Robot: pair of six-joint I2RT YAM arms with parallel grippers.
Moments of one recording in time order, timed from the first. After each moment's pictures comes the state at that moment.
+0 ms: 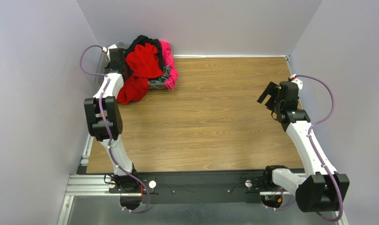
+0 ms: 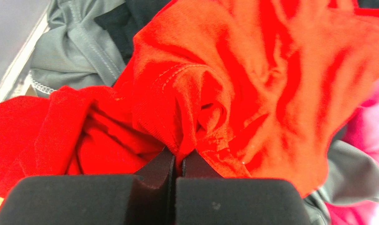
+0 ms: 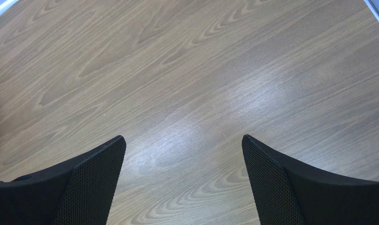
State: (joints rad) left arm 0.11 1.94 1.56 -0.23 -0.13 -0.41; right arm 0.02 1.07 0.87 -0.41 0.22 0.47
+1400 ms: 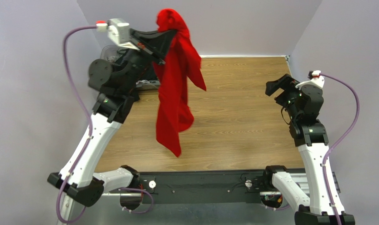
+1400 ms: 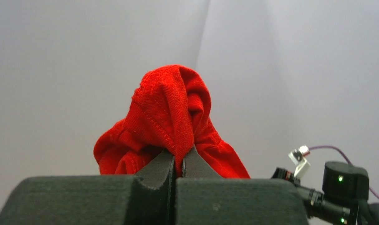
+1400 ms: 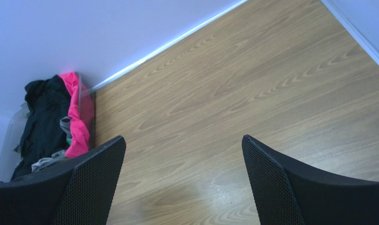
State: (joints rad) left arm -0.49 1.16 1.53 0.23 0.22 -0.38; right arm 0.02 0.81 1.00 -0.42 0.11 0.50
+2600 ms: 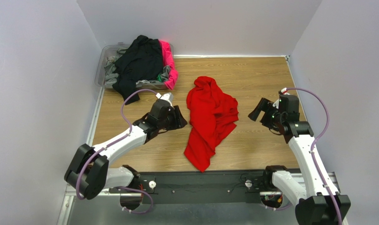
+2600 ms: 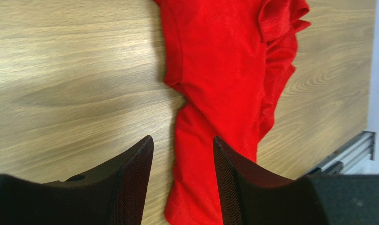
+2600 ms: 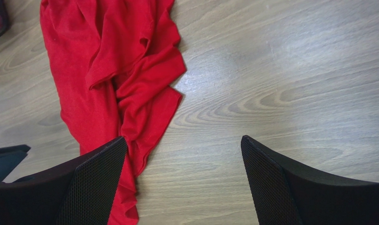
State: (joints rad) left arm -0.59 1.23 0.65 -0.08 0.09 -0.71; right arm 0.02 0.89 0.78 -0.65 -0.12 0.46
